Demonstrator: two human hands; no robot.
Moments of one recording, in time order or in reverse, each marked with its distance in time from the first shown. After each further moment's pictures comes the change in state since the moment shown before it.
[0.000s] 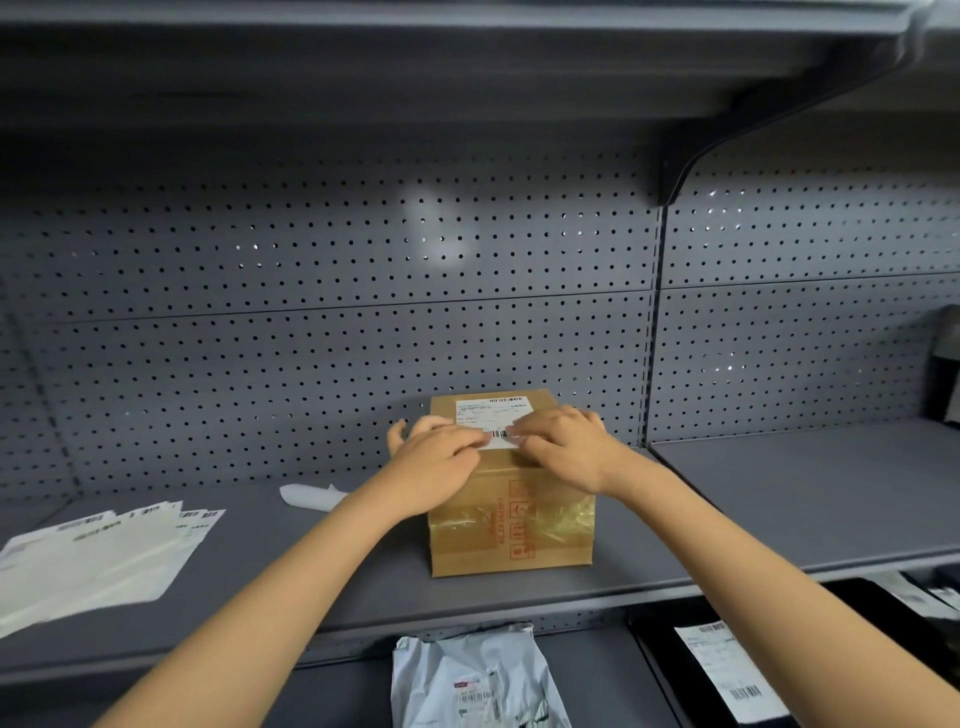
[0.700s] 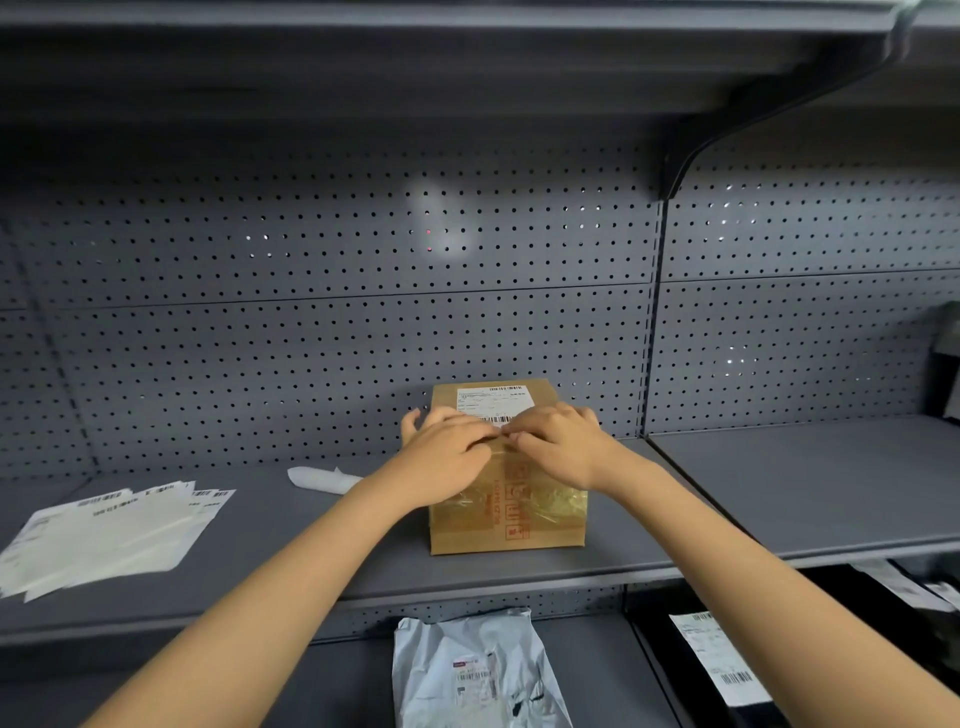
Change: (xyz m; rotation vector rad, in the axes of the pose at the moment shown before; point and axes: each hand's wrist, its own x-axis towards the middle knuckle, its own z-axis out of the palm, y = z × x) left_hand -0.013 0.017 0.002 0.096 -0.013 0.064; right_hand -0.014 -0.008 0.002 -0.005 -0.011 -0.037
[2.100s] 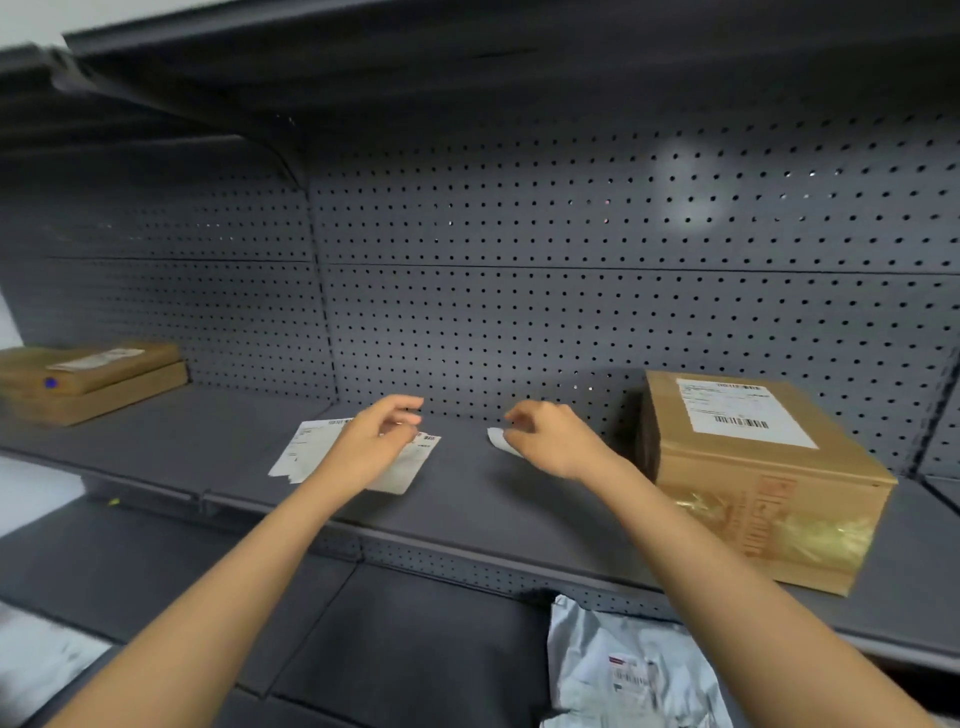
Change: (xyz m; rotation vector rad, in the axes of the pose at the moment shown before) left_hand -0.140 -0.207 -0.073 -0.538 0.421 -0.458; right_hand 0.092 -0.169 0.102 0.313 -0.201 -0.076
